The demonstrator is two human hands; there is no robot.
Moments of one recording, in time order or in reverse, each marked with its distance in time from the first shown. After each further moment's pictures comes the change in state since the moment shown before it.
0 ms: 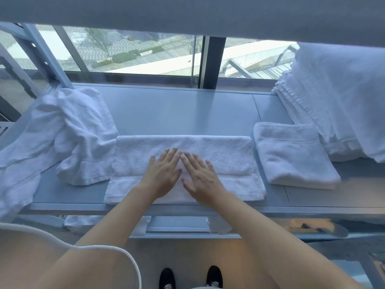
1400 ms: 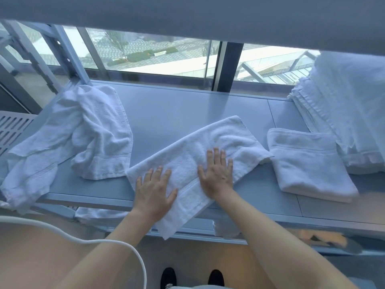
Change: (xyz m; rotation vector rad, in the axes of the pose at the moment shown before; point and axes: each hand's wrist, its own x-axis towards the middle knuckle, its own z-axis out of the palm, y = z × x) left_hand -0.074 -0.011 0.016 0.035 0.113 -0.290; right_hand 0.039 0.018 0.019 -0.058 0.077 0.373
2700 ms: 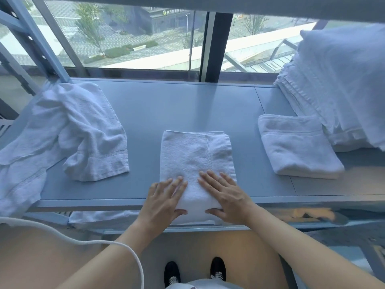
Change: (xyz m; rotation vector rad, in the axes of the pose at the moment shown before) left_hand -0.032 -0.005 0.025 0.093 0.165 0.548; right_hand -0.095 0.068 0.003 -0.186 -0.046 -0.690
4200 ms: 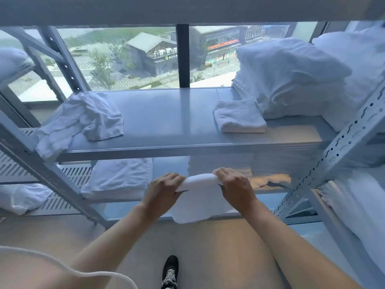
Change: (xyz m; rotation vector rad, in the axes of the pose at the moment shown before) left_hand -0.145 0.259 -0.118 -0.215 0.280 0.022; right_hand -0.300 -0.139 -0.076 0.038 0.530 0.291
